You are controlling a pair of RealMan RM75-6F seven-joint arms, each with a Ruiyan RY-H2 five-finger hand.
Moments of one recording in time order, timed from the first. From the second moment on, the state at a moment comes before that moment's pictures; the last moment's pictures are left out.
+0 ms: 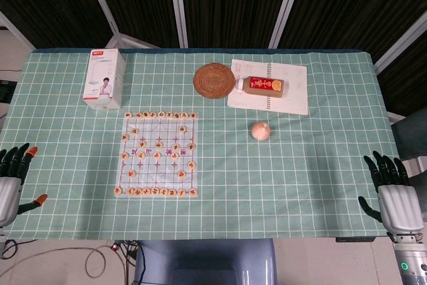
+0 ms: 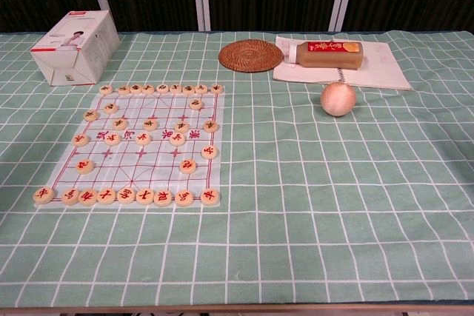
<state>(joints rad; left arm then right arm) -0.09 -1.14 -0.04 -1.61 1.49 1.50 0.16 0.08 -1.14 0.07 -1.61 -1.51 1.50 -0.14</state>
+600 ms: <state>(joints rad) -0.10 -1.14 -0.05 -1.61 1.48 1.48 0.17 0.08 -1.14 0.07 -1.61 -1.50 1.49 -0.14</state>
